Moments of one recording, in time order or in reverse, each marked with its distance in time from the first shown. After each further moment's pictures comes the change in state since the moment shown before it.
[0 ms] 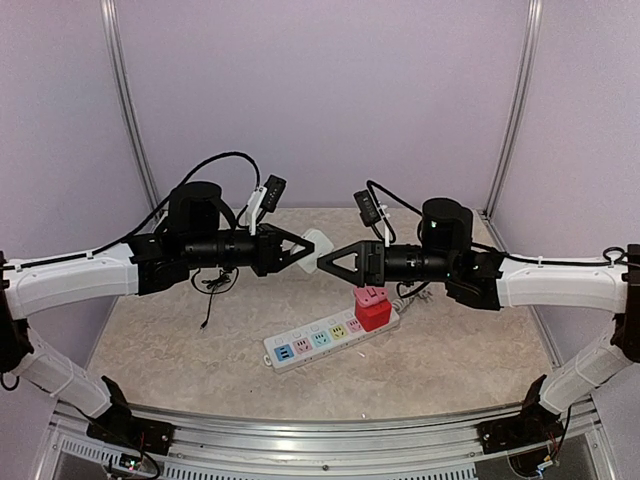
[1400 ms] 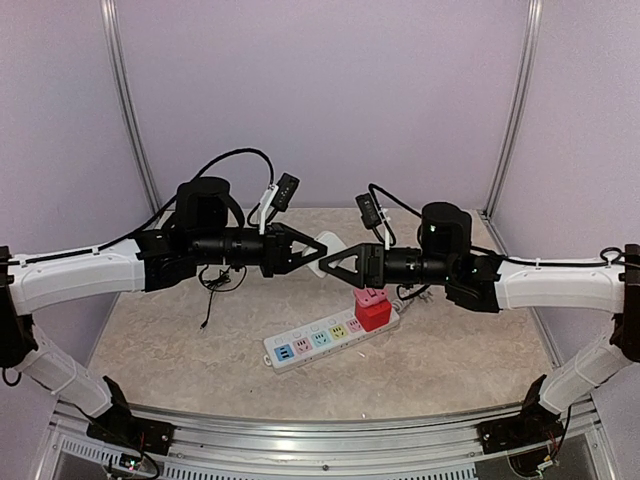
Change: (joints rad) left arm -0.031 0.035 0.050 0.006 0.091 0.009; right arm 0.000 0.011 -0.022 0.015 0.037 -0.002
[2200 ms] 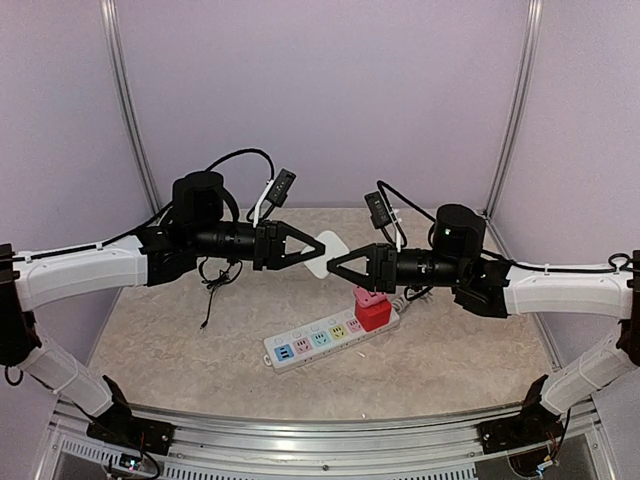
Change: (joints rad) left arm 0.063 0.028 0.006 0.076 0.254 -0.113; right arm -0.005 -0.058 -0.060 0.090 -0.081 -0.039
